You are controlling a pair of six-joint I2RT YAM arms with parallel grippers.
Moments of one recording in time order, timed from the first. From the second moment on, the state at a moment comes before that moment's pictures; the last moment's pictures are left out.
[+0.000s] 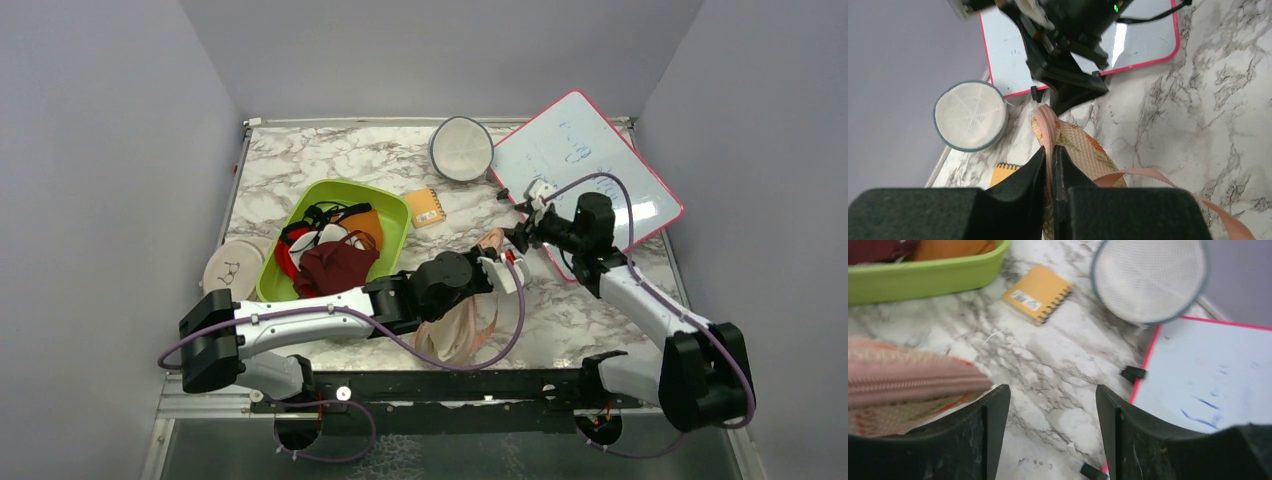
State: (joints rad) left arm -1.26 1.34 0.99 0.13 -0.39 0.48; right arm 0.21 1.25 0.59 0.32 -0.75 -0.43
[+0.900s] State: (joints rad) left arm -1.29 1.70 1.24 -0.07 -0.56 -0.07; right arm 0.21 0.65 1.20 -0.29 0.25 0.22
